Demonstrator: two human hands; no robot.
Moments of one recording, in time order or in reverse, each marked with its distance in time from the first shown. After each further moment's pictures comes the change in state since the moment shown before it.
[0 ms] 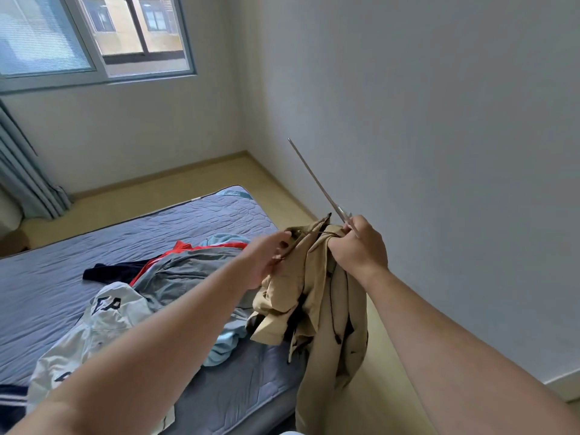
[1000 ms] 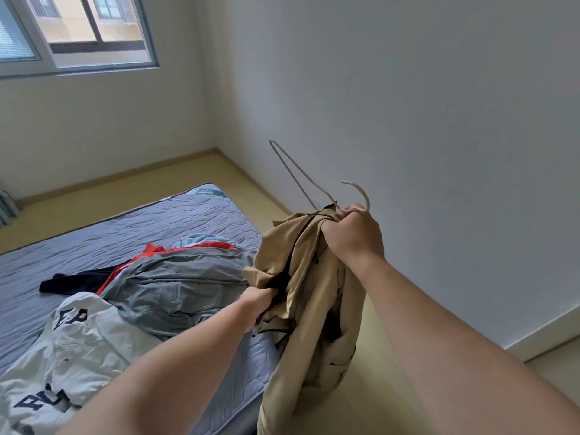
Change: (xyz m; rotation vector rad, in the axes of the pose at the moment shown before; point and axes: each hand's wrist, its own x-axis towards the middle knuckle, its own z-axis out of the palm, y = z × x) left_hand 0.043 -0.129 0.007 0.214 0.064 -0.231; right_hand -0.023 -0.020 -0.029 -0.005 0.082 0.021
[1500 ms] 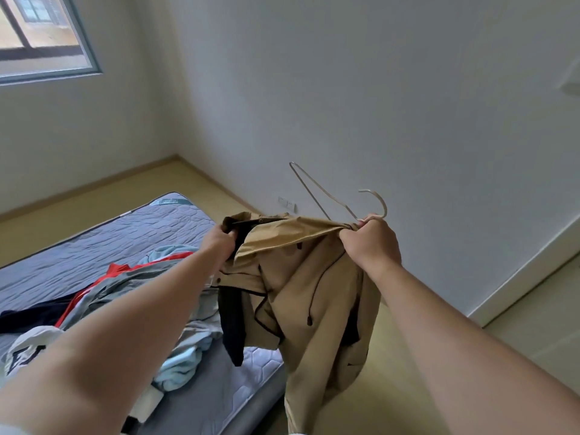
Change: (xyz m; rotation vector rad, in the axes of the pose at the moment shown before) left_hand 0.022 0.121 -0.032 0.280 0.231 0.471; right_hand -0.006 0.069 -0.045 -0.062 0.153 0.184
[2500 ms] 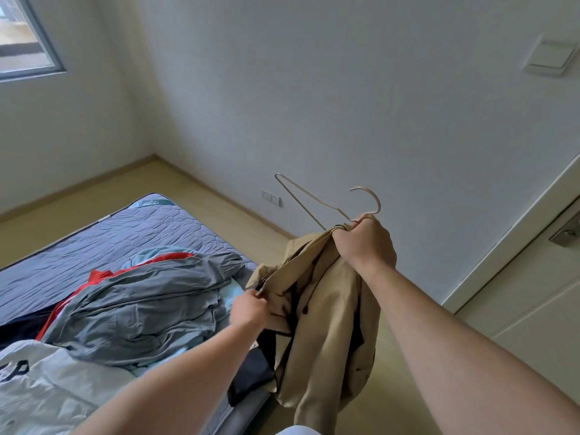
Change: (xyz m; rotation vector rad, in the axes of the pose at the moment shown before) left_hand -0.122 -0.060 0.108 0.279 -0.131 -0.109; right_hand -0.015 0.024 -0.011 -0.016 0.064 0.080
